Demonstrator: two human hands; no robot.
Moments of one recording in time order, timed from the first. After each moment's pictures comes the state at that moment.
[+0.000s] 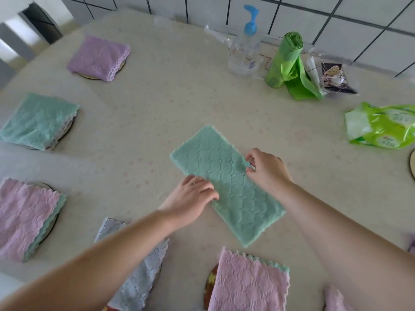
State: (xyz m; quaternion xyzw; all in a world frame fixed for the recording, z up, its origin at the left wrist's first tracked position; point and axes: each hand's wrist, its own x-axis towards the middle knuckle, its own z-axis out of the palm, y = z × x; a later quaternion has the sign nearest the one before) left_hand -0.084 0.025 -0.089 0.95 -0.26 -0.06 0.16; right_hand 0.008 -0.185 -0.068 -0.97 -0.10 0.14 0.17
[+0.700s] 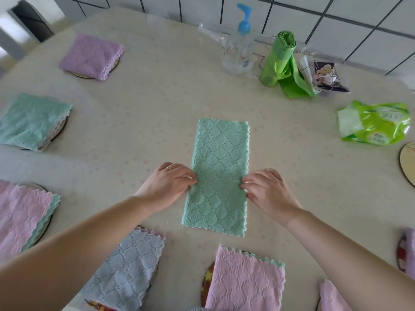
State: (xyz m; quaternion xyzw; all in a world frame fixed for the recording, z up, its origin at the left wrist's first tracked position) left_hand -0.061 0.071 -0.090 0.96 -0.27 -0.01 0.13; right_hand -0.041 -0.226 -0.095 -0.94 -0.33 -0.02 0.10
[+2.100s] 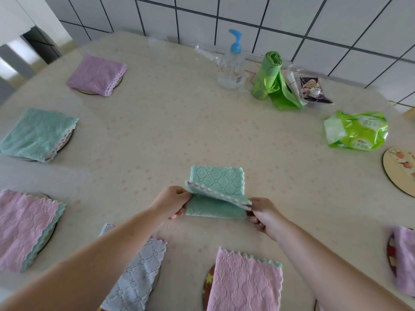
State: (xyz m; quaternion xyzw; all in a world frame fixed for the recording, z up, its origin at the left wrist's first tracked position) left_hand -0.073 0.039 -0.066 0.78 0.24 -0.35 0.46; right_hand -0.073 -0.191 -0.068 -0.72 0.32 0.35 0.51
